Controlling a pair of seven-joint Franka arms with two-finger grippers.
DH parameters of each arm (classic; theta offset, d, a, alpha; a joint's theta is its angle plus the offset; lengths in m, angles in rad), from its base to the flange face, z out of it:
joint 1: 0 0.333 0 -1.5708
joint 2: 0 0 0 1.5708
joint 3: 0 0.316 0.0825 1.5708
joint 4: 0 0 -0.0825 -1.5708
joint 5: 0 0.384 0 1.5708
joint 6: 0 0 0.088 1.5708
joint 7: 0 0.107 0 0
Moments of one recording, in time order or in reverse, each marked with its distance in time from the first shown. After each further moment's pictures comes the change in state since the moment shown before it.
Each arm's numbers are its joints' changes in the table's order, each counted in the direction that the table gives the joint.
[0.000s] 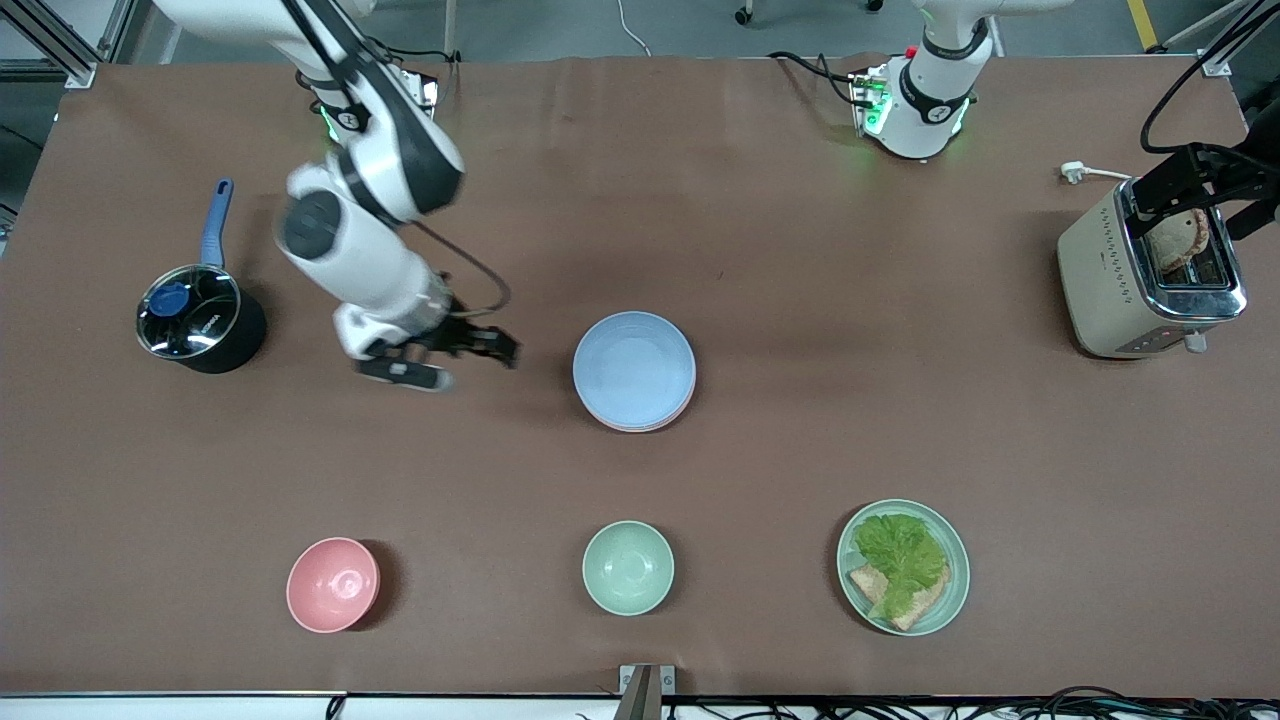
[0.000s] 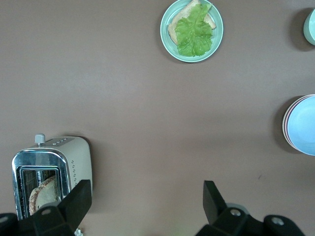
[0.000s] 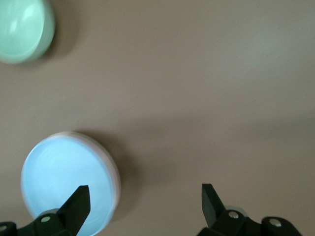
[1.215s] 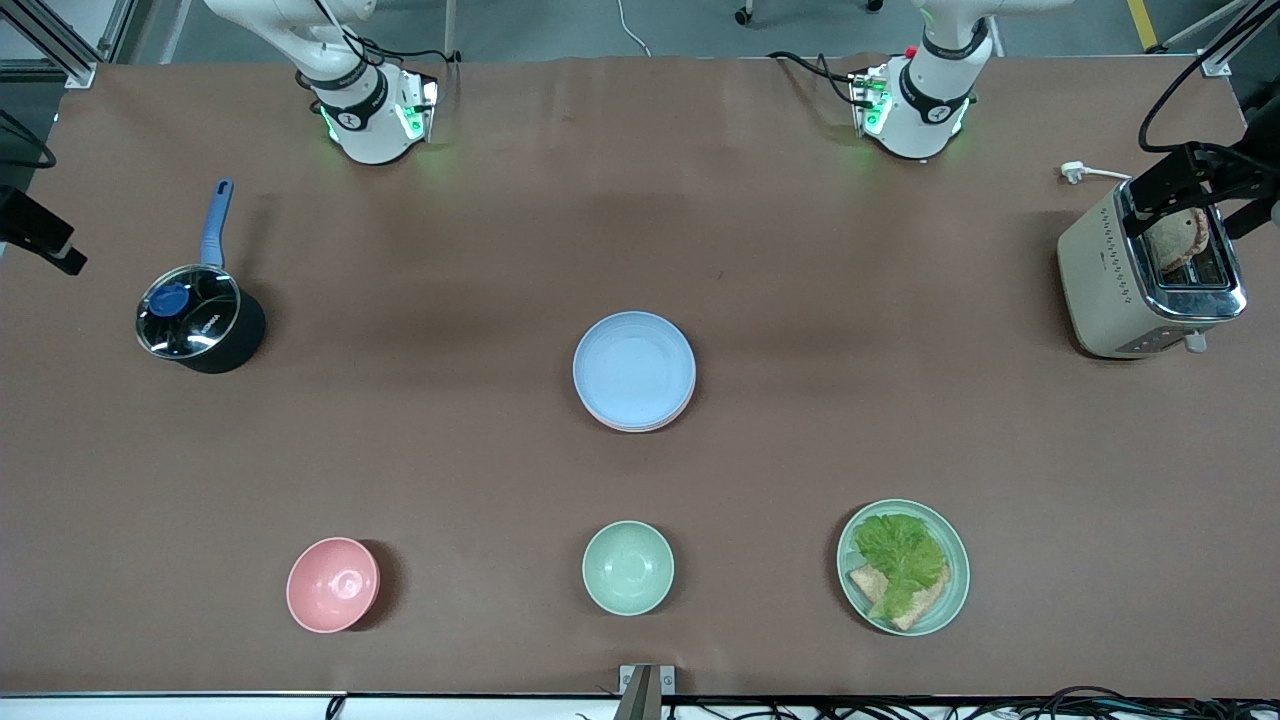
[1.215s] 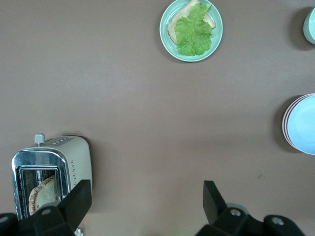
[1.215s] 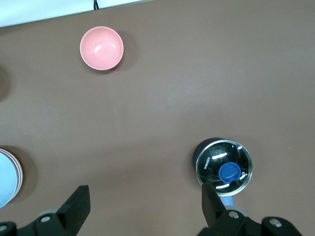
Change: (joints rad) left arm -0.003 -0.001 0.000 -0.002 0.000 -0.001 -0.002; right arm -0.057 -0.182 -0.411 0.488 -0.055 -0.712 -0.536
